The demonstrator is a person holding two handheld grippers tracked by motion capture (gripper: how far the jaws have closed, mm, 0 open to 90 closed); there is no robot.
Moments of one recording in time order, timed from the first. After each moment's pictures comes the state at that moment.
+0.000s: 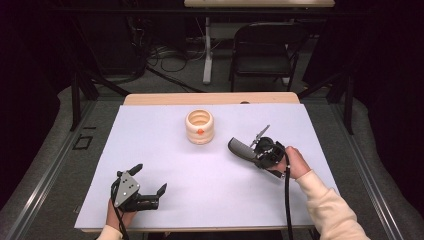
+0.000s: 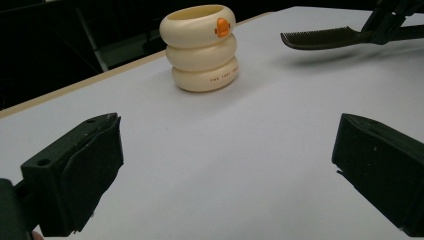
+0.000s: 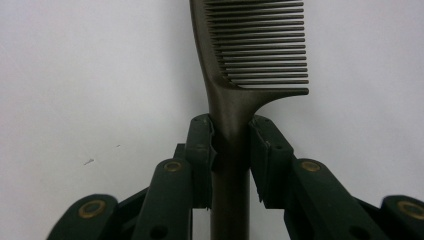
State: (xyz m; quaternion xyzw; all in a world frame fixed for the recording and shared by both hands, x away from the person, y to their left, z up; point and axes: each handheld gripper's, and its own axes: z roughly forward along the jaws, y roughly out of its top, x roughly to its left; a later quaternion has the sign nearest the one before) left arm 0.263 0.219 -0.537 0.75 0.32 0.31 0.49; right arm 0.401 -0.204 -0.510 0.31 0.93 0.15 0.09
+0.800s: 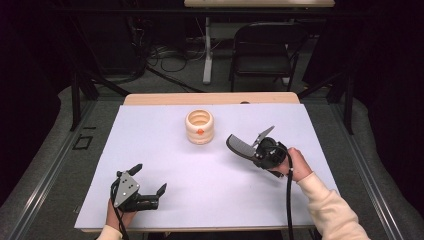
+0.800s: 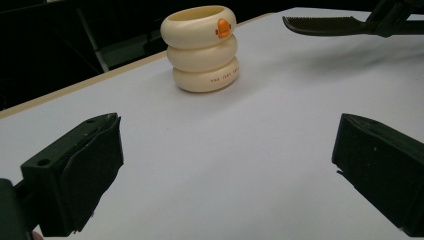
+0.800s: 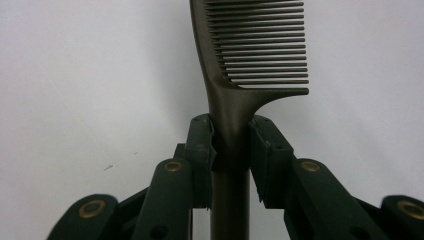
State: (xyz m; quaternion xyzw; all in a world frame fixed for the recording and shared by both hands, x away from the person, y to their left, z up) left arm 0.262 0.220 -0.537 0.75 0.32 0.31 0.49; right arm 0.389 -0.206 -0.500 0.30 0.93 0.19 0.11
